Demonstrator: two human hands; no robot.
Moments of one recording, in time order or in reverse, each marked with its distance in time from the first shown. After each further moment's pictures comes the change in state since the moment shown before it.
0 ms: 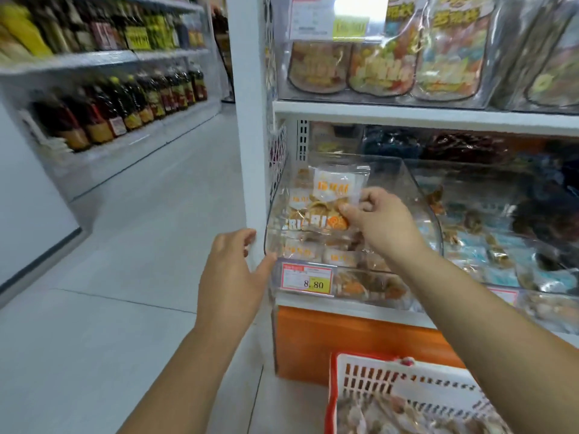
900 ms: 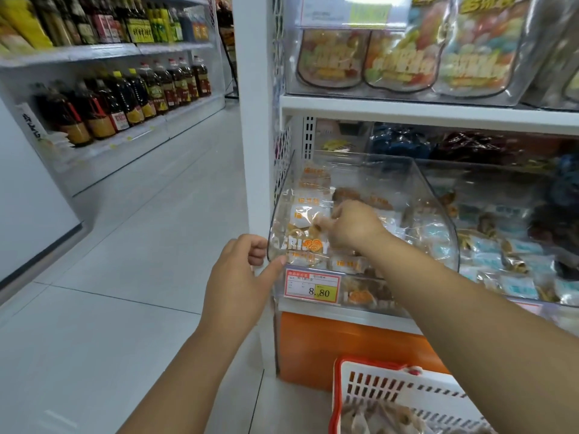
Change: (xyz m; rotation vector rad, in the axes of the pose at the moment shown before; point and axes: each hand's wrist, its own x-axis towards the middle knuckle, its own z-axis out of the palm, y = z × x) left_hand 0.010 -0.006 0.011 -0.114 -0.051 -0.033; right_hand 0.052 0.007 0.046 -0.595 -0.245 0.057
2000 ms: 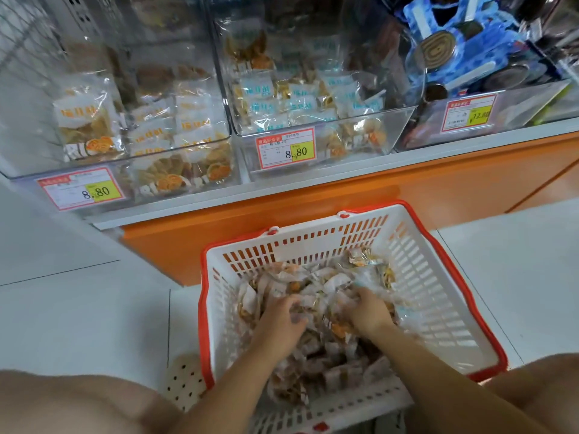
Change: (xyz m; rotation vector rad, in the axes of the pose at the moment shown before) left_hand -0.241 -0.023 0.227 0.209 -1.097 -0.186; right_hand -0.274 0.351 0.142 0.483 -0.154 0.868
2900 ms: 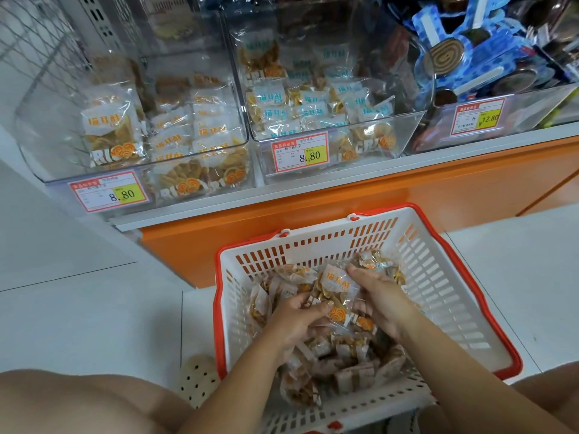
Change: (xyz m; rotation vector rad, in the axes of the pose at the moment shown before) left_hand -0.004 0.014 -0.012 -0.905 -0.199 -0.187; right_hand -0.031 -0.041 -0.024 0.827 -0.260 -0.158
